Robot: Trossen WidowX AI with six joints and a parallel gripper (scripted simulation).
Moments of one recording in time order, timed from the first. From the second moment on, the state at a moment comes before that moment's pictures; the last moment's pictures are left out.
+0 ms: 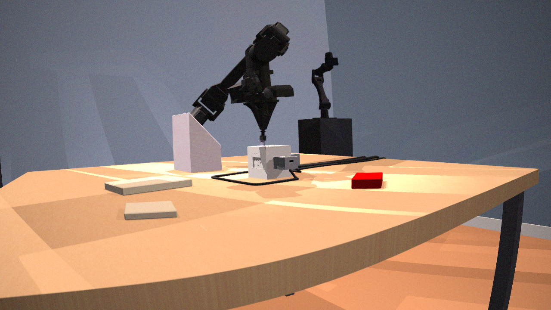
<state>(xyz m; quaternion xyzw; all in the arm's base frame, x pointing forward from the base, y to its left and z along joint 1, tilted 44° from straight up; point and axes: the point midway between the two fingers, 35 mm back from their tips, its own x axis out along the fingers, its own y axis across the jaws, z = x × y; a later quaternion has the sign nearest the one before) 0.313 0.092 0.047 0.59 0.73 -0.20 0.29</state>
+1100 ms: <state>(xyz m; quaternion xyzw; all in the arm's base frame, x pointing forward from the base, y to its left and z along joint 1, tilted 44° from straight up) 0.312 0.095 0.044 0.59 0.73 -0.20 0.29</state>
